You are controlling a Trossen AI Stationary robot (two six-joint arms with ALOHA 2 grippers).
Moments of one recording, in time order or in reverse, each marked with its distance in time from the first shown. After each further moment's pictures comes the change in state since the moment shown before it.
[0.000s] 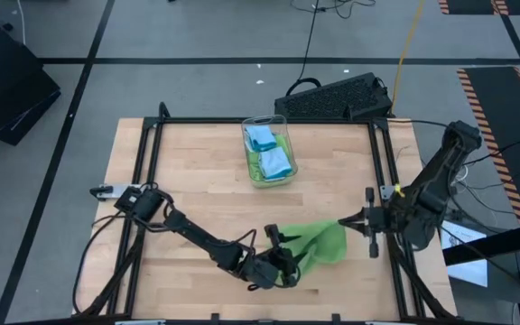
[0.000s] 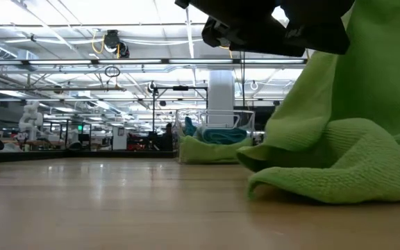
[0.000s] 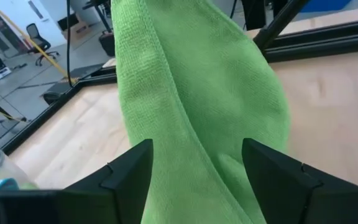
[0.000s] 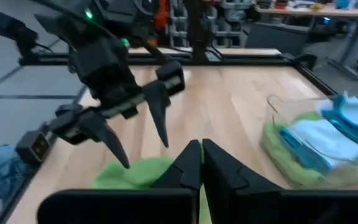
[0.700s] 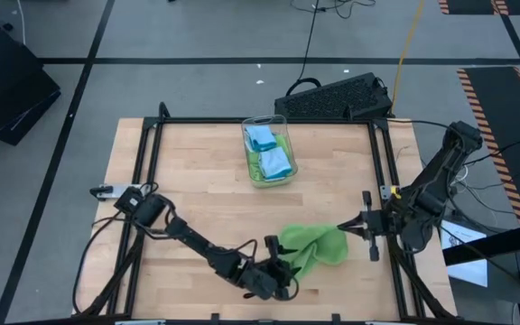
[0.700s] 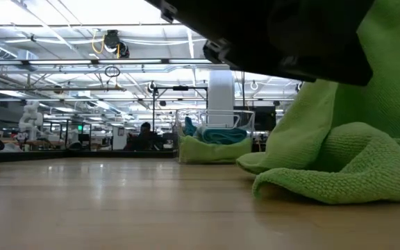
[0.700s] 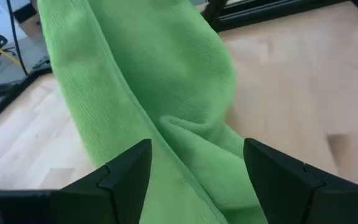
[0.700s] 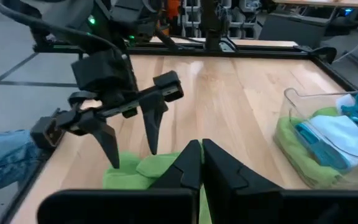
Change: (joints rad) left arm -0.041 0.042 0.000 -0.070 0.097 -0.036; right arm -0.013 0.020 0.000 0.003 -0.075 -0.005
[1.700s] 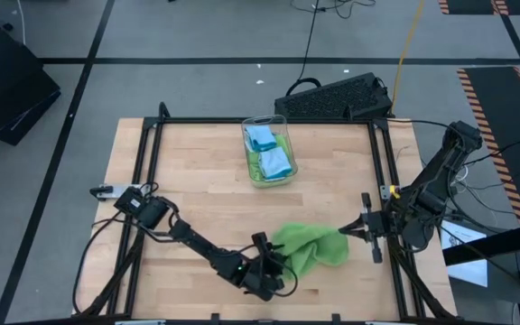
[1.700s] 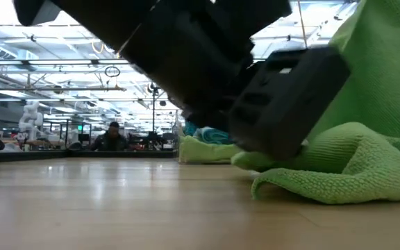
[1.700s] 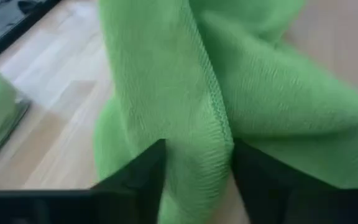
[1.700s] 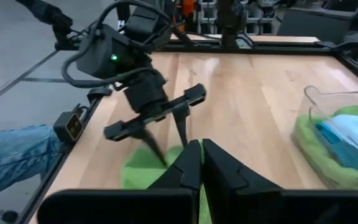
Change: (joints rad) left arm -0.004 0.042 -0.001 -0.287 -0.089 -0.344; right arm 0.000 -0.015 0.000 0.002 -0.066 -0.003
